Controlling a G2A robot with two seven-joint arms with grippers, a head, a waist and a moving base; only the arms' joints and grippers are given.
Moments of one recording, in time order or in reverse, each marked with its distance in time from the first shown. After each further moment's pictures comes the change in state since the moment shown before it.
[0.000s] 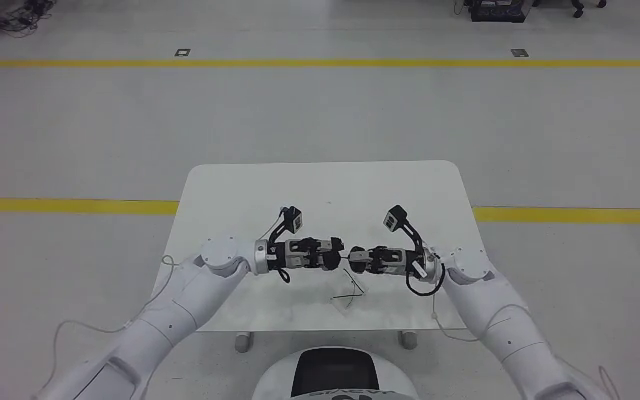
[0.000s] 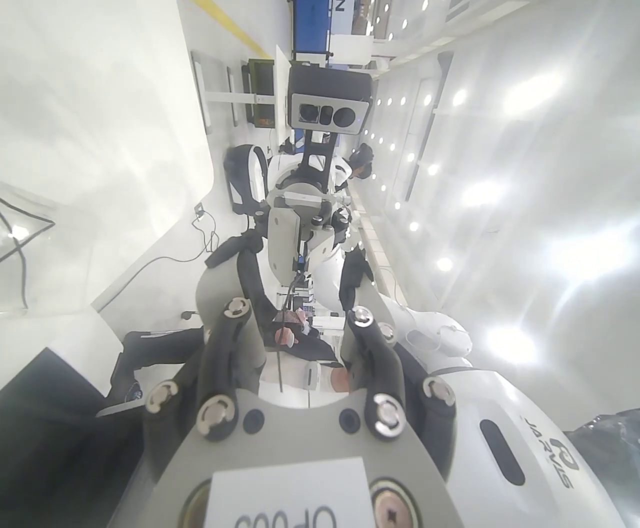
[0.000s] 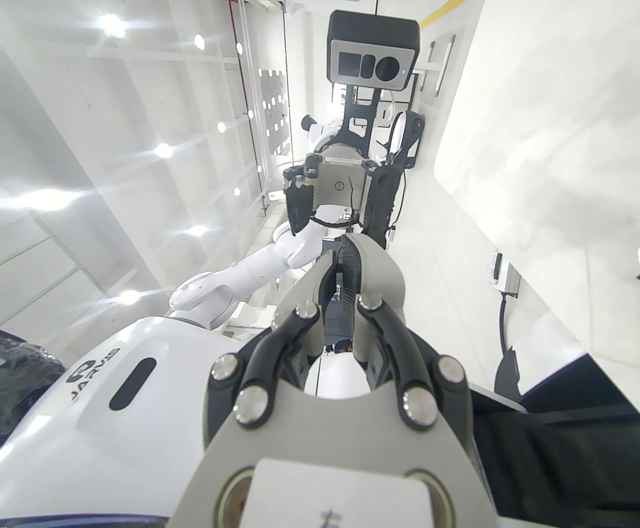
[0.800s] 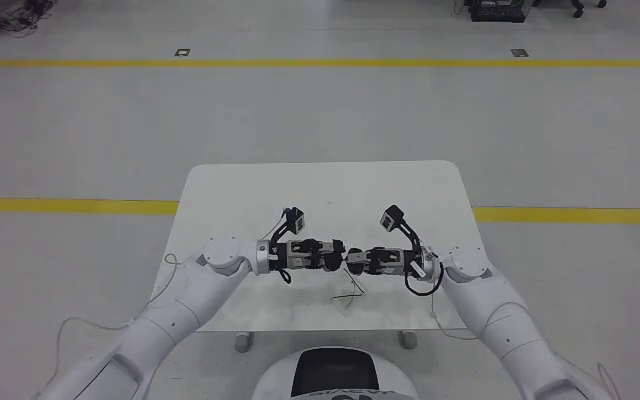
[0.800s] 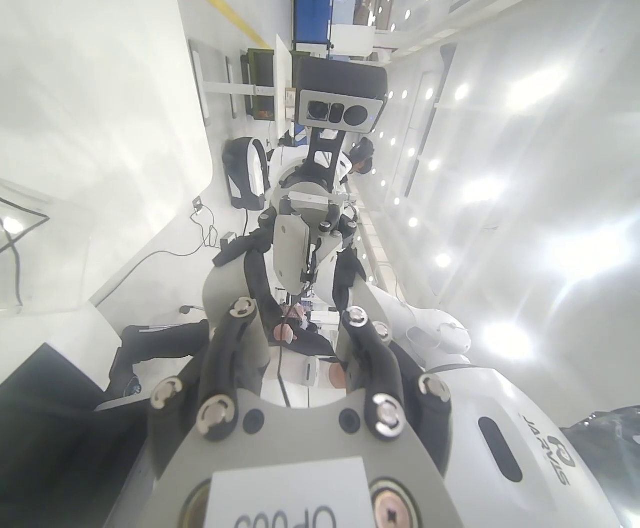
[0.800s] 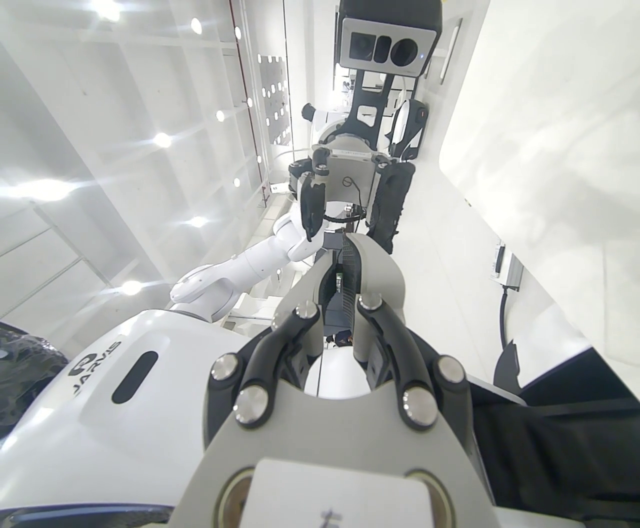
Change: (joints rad) left arm -0.013 -0.013 0.012 0.026 -0.013 0.000 -0.024; right arm 0.017 0.000 -0.024 0.004 0.007 0.000 0.015
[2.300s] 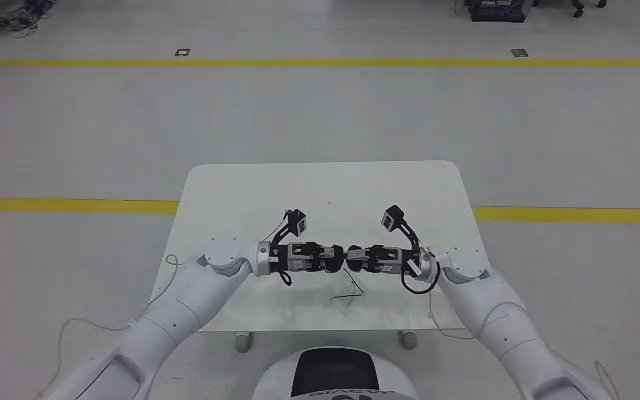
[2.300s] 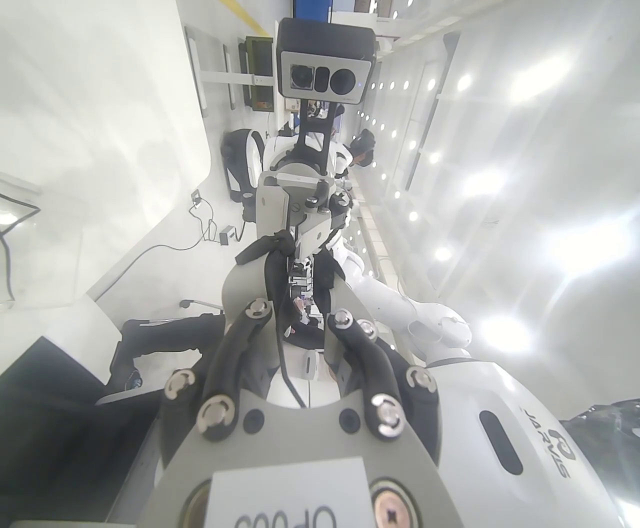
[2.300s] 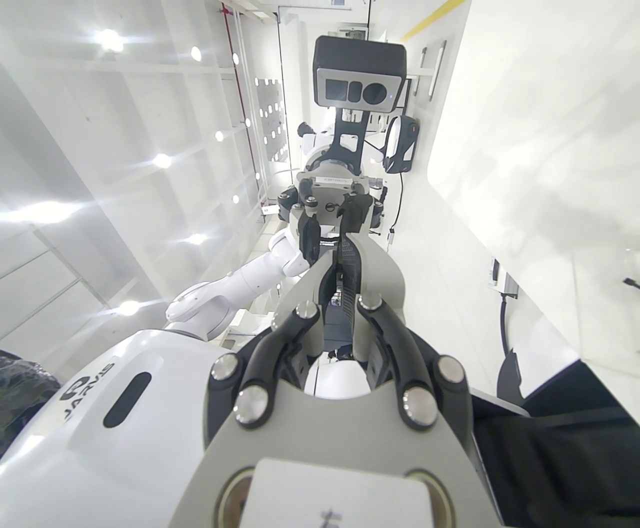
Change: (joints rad) left arm 0.005 -0.005 -0.003 0.001 0.008 -0.001 -0.024; right arm 0.010 -0.004 -0.022 0.037 -0.009 0.000 -0.066
